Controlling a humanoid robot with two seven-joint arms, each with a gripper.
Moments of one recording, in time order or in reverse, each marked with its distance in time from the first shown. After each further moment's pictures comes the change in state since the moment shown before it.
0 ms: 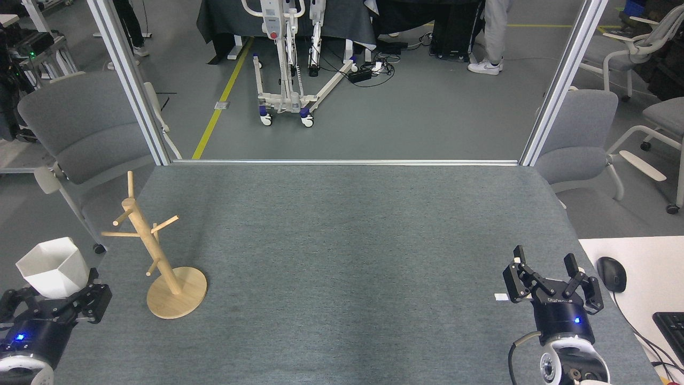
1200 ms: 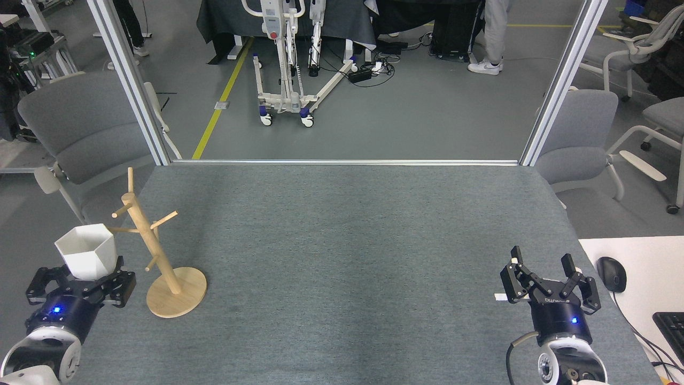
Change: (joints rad) left arm -0.075 0.037 -0.146 0.095 -0.091 0.071 -0.016; right arm 0.000 0.005 0.006 0.001 0.005 0.001 -0.004
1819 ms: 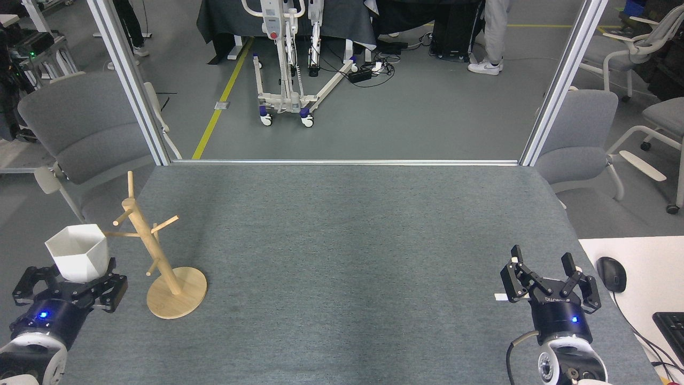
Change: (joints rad) left arm 0.045 0.026 0.009 -0.076 0.008 -0.045 0.005; right arm -0.002 -0.002 0.001 -0.001 0.000 -0.002 0.001
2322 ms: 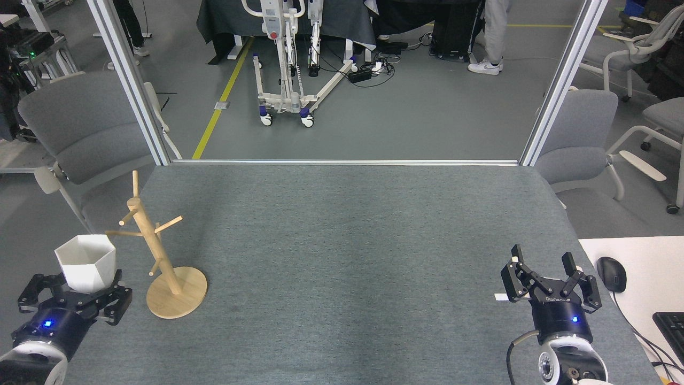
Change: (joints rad) left arm 0.052 0.003 -0.024 -0.058 -0.009 -0.026 -0.059; right arm -0.001 -0.002 0.000 0.001 -0.001 -0.001 0.003
